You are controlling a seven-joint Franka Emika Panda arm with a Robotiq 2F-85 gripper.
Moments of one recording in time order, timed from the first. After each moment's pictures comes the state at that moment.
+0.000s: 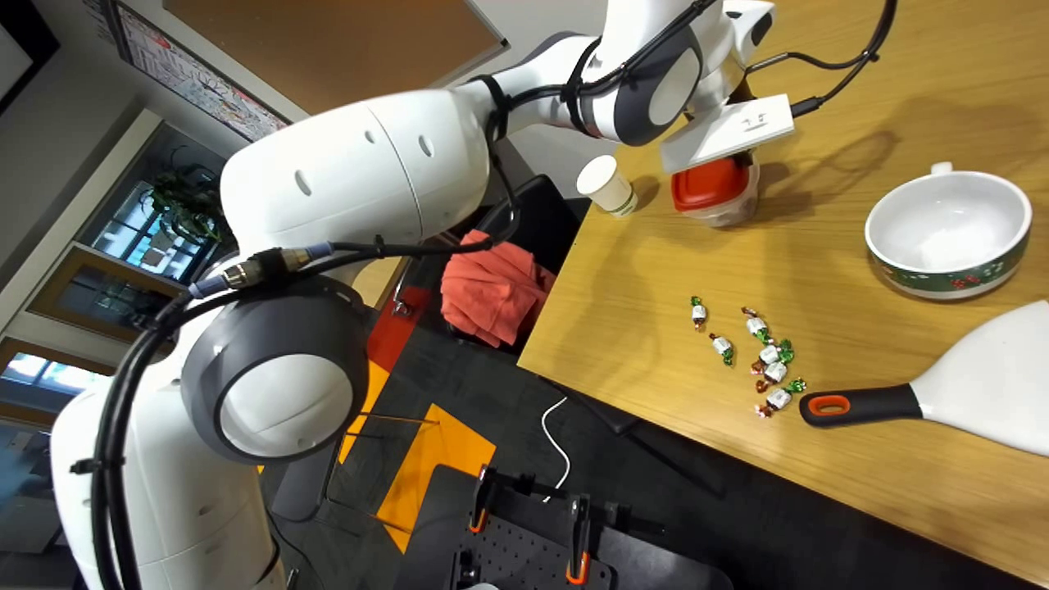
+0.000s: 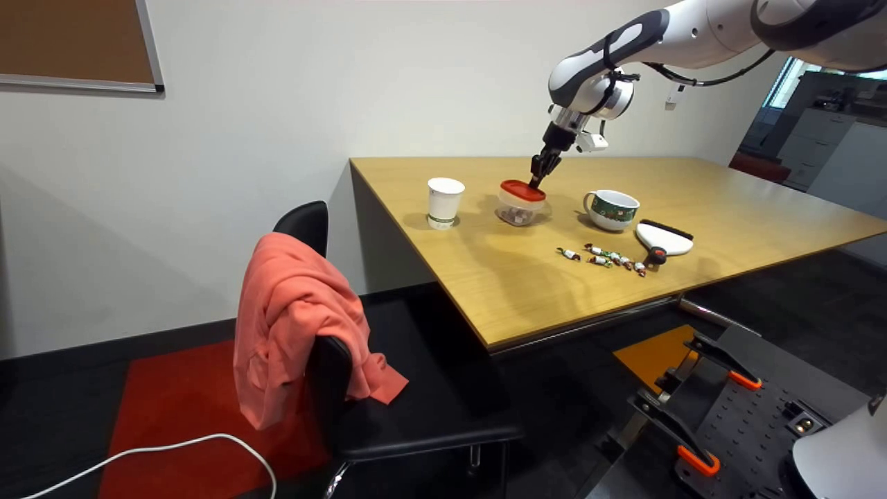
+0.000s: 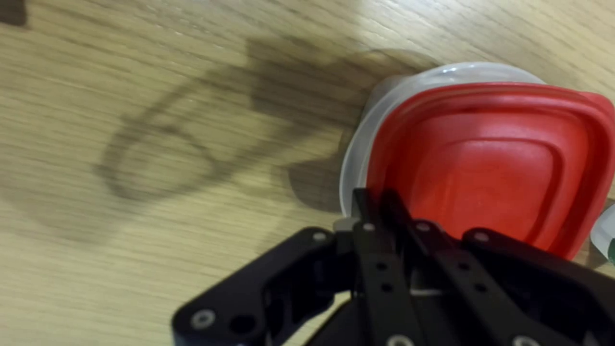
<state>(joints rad) -0.49 0.93 0.06 -1.25 0.15 2.30 -0.69</state>
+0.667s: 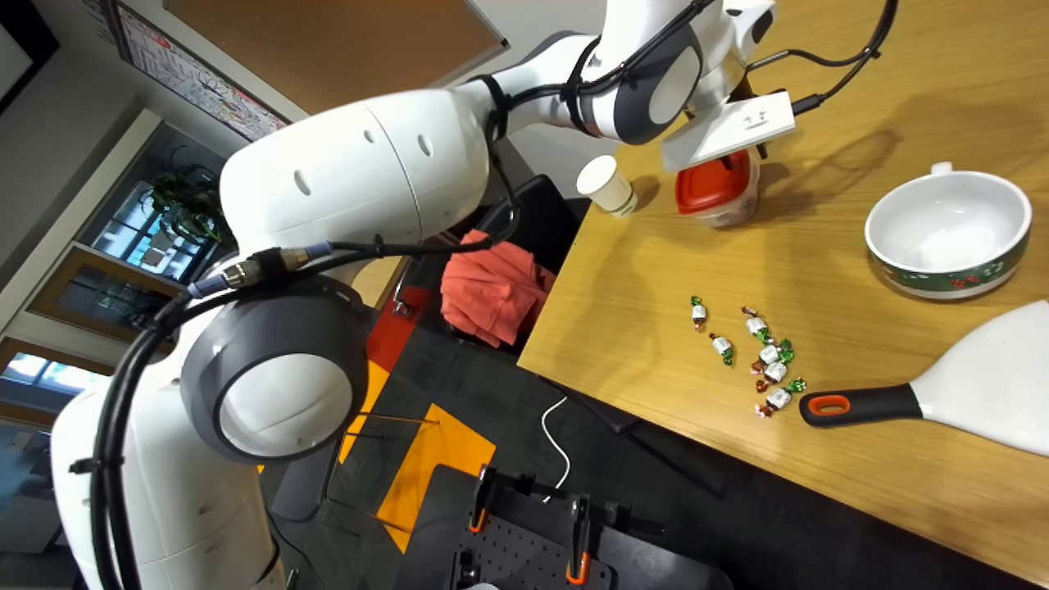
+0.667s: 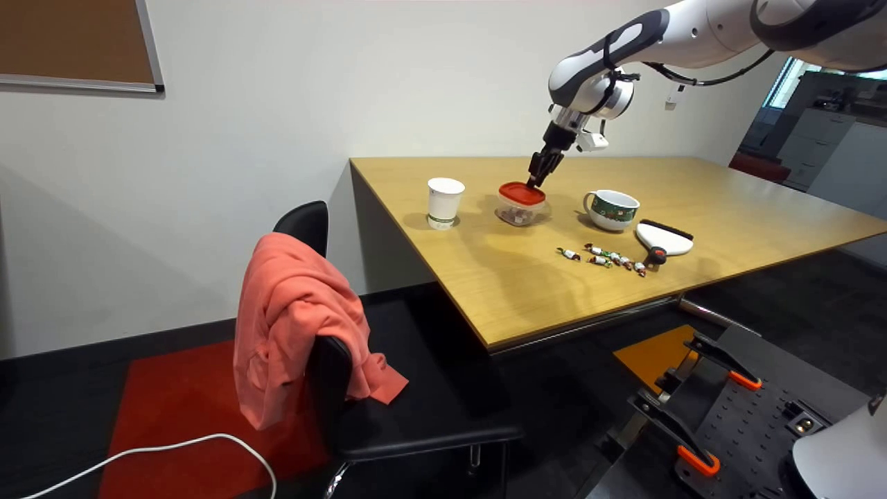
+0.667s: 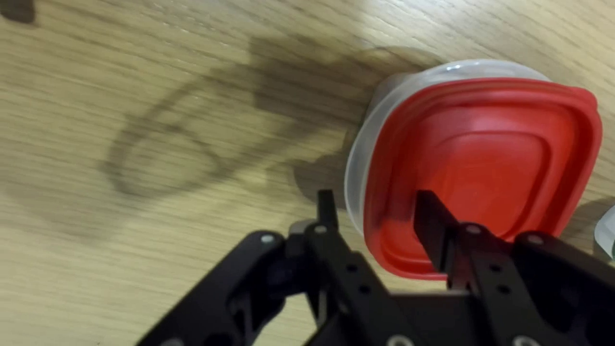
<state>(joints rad) -0.49 0.93 0.06 -1.25 0.14 2.30 -0.69</state>
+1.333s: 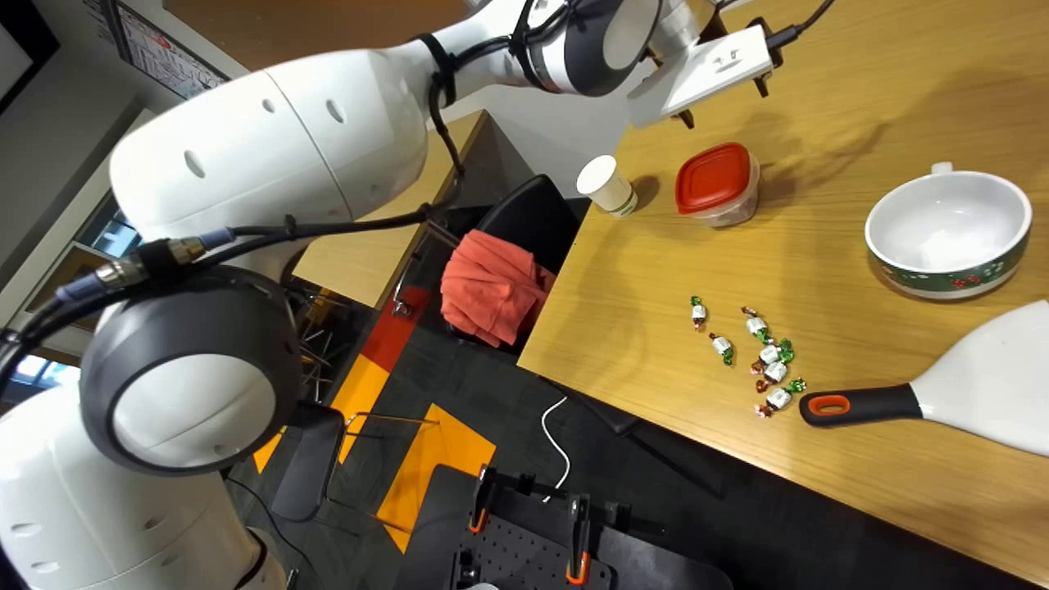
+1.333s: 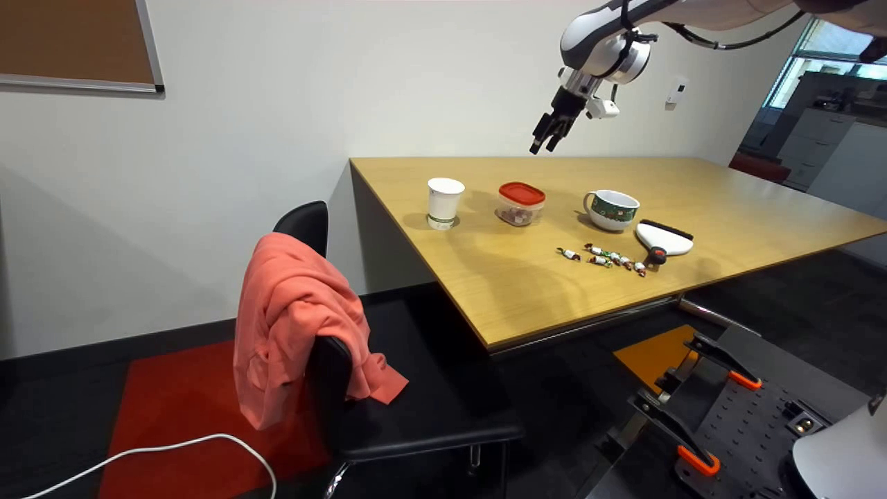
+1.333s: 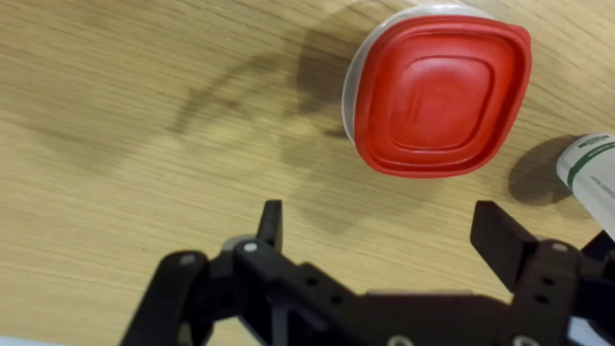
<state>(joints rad) -0.49 0.80 0.06 -1.28 0.14 2.27 -0.68</state>
